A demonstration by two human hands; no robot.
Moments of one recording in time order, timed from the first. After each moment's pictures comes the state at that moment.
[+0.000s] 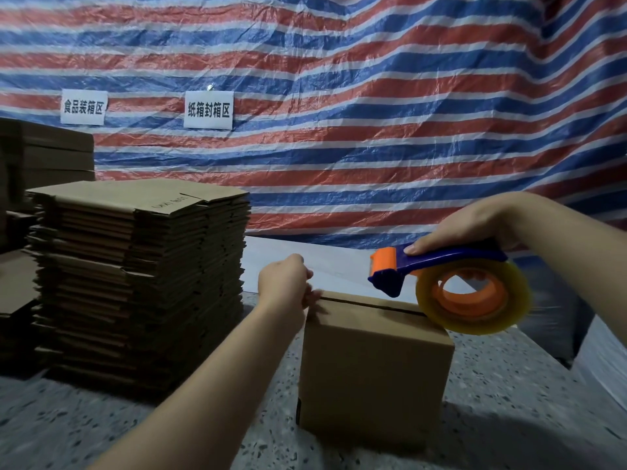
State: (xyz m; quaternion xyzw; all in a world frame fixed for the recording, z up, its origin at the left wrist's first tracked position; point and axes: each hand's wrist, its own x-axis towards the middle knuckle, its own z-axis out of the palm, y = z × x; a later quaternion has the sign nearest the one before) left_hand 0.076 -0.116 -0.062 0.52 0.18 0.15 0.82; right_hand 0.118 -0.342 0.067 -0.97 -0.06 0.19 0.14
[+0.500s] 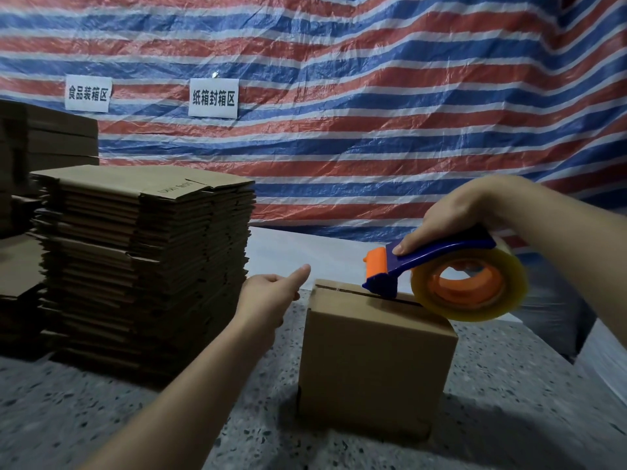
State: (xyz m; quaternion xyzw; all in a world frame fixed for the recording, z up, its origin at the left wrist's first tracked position) left_hand 0.071 -0.079 -0.112 0.70 0.14 0.20 0.68; right_hand 0.119 -0.305 0.070 -0.98 -0.05 0.19 0.03
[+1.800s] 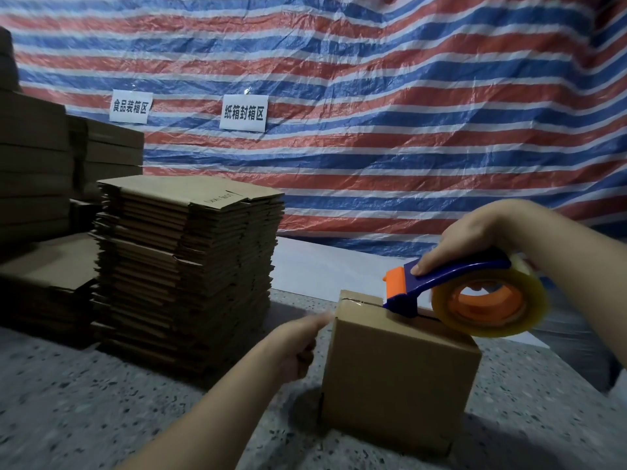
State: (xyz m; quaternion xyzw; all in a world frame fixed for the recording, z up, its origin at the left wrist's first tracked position) left_hand 0.059 -0.077 -0.138 0.66 0.17 -0.08 0.73; right_hand 0.117 -0.293 0.067 -0.98 -0.05 0.18 0.00
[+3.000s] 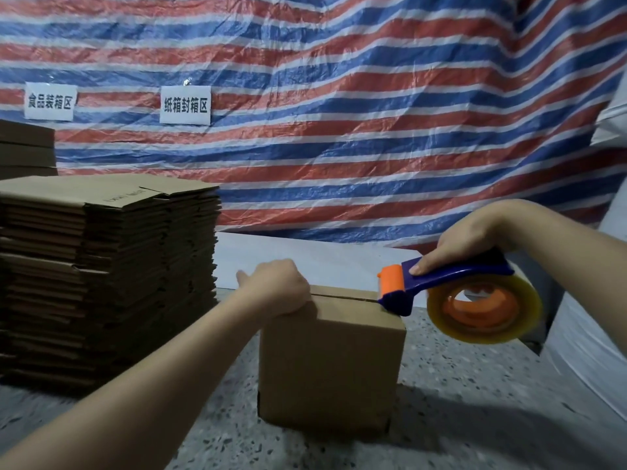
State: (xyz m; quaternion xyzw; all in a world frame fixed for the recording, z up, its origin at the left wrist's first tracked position) left_hand 0.083 -0.137 -0.060 0.97 0.07 0.09 0.21; right_hand 0.128 -0.395 0.048 -0.97 -0.01 0.23 0.04
